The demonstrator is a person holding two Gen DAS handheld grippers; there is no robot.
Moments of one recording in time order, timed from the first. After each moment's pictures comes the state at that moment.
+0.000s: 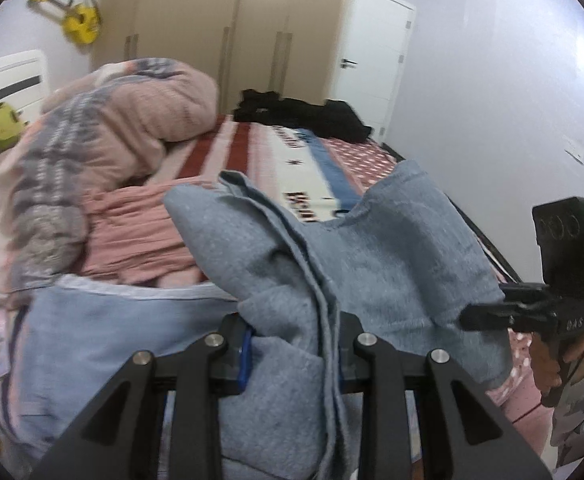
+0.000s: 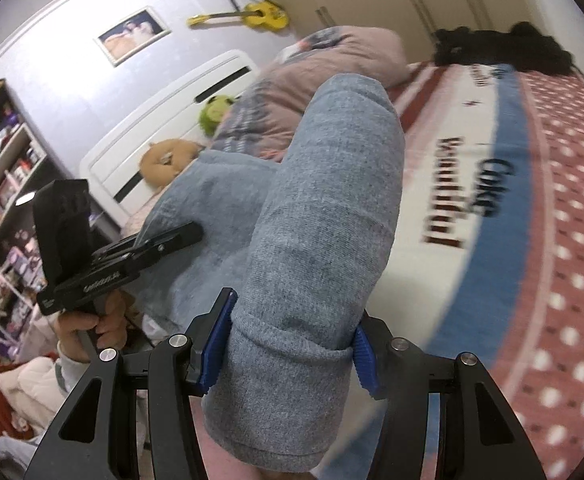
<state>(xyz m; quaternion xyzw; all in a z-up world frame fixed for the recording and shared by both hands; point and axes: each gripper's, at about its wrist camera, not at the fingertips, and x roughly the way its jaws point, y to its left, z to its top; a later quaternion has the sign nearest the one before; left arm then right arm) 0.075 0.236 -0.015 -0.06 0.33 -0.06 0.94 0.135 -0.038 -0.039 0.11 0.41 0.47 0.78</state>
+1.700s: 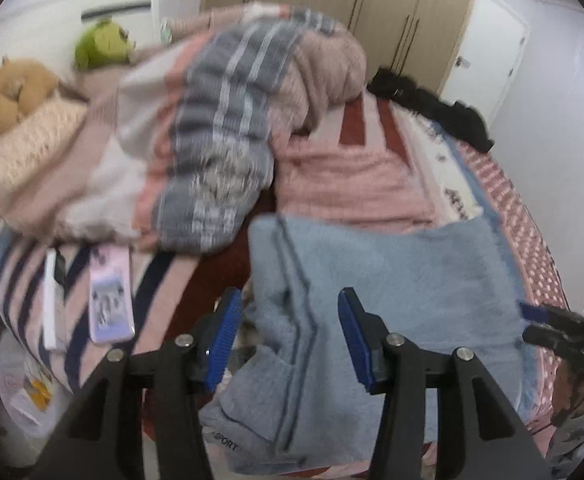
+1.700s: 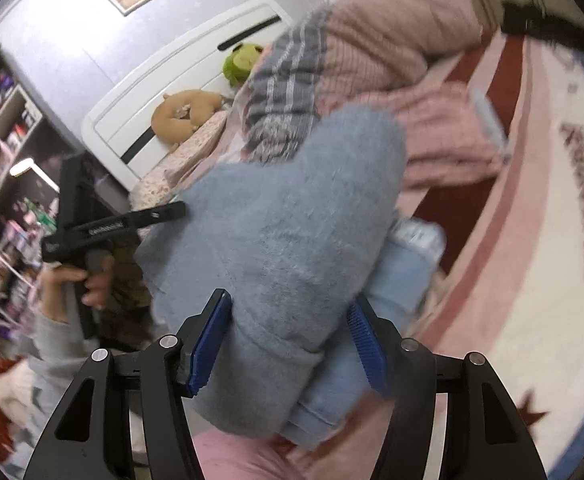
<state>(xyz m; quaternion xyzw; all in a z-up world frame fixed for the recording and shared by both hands) 0.052 0.453 -0.027 -0.12 0.39 0.08 0.91 0.143 0.157 -0.060 0.05 0.43 0.49 0.76</state>
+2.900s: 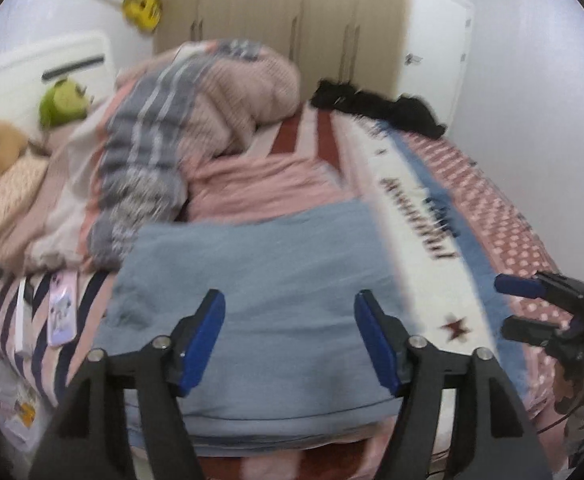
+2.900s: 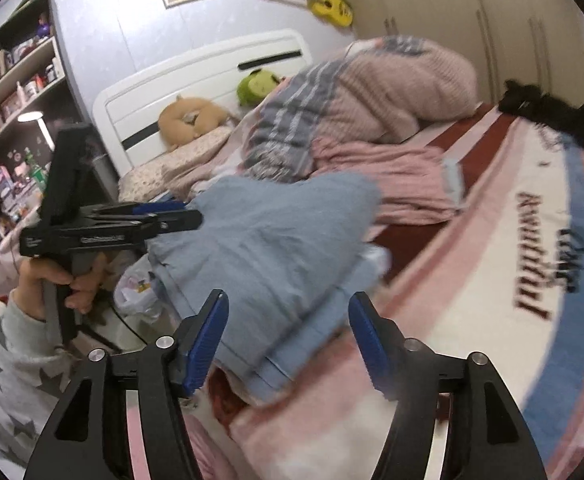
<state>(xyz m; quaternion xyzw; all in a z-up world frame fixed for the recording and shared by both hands) 0.042 0.308 -0.027 -0.05 0.34 0.04 0.94 0.100 0.092 -0.049 -0.02 0.34 0.48 0.81</state>
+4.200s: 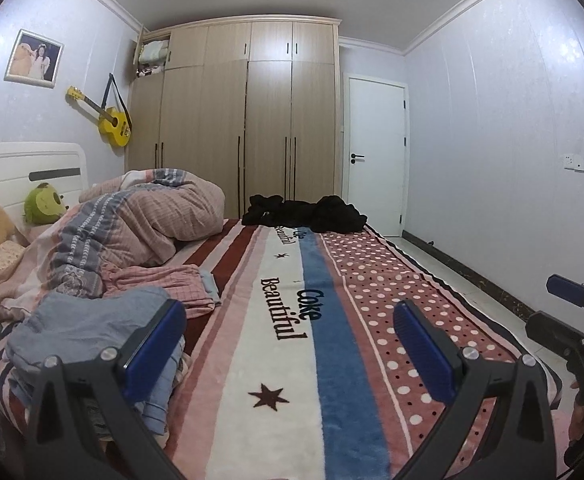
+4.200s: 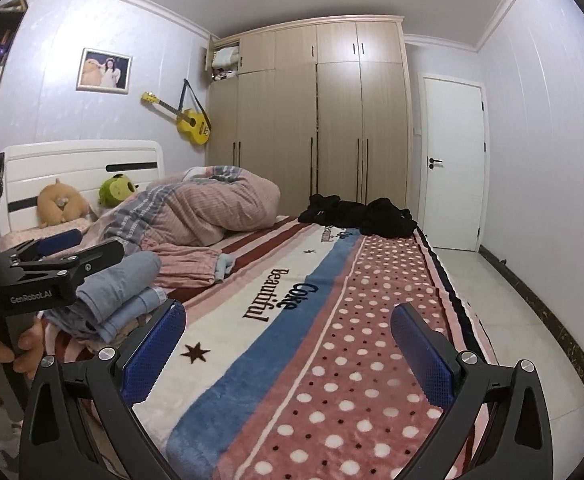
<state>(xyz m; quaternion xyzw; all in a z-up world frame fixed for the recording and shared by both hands) -0.036 0.052 -0.003 -0.01 0.13 0.01 0.99 -0.049 -0.190 0.004 -0.02 0.13 0.21 0.97</state>
